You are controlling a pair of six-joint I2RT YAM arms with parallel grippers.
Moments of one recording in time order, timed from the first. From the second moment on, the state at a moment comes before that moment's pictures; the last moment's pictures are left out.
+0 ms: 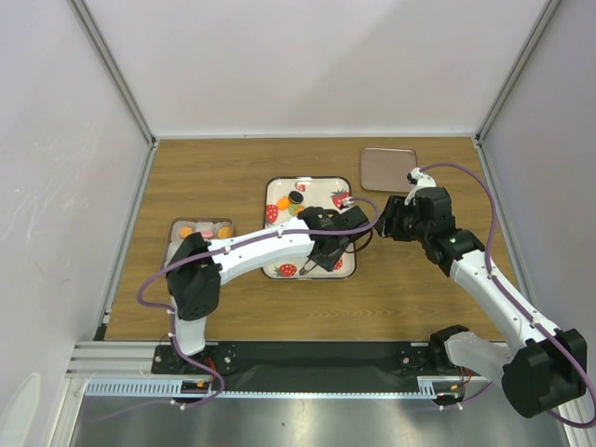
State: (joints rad) left arm -1.07 1.89 1.62 -1.01 -0.37 -0.38; right arm 0.34 1.07 0.82 -0.34 -0.09 0.41
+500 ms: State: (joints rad) left arm -1.03 1.74 1.57 -1.00 -0.37 -0.40; right arm 0.34 1.07 0.82 -0.34 -0.09 0.41
